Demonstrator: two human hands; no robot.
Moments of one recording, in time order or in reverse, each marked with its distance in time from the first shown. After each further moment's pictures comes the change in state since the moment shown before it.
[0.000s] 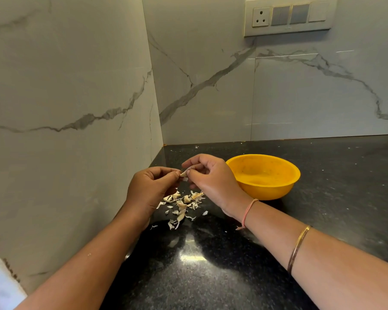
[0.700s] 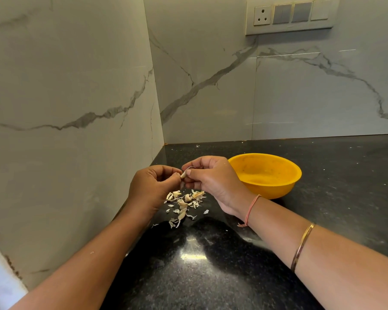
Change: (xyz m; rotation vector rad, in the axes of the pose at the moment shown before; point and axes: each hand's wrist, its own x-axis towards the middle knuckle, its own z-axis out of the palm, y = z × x) left_hand -0.002 -0.002 -0.001 0.134 0.001 0.116; right_hand 0.002 -0.005 -0.003 0.390 -0.109 0.220
